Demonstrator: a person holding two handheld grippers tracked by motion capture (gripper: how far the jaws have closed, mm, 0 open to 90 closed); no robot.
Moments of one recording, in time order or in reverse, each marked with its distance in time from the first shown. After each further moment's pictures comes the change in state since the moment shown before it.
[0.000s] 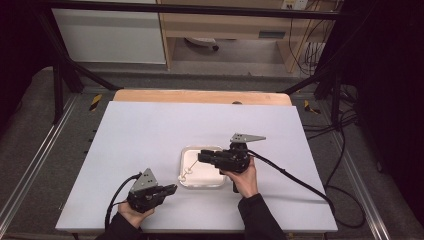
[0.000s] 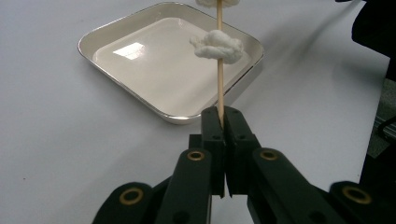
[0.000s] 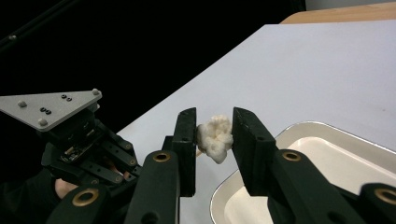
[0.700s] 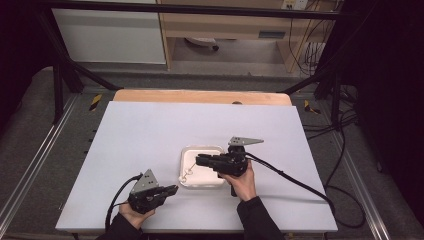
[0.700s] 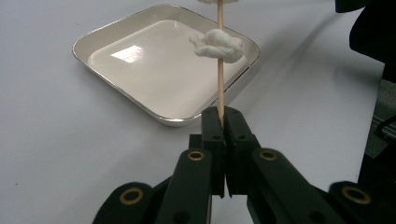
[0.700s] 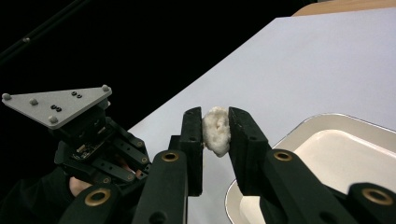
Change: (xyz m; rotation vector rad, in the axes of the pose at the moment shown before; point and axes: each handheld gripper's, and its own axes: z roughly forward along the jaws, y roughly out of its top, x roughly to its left) left arm -0.002 -0.002 0.002 -0.008 -0.003 0.008; right arm 0.005 -0.008 0.004 0.003 0.034 0.023
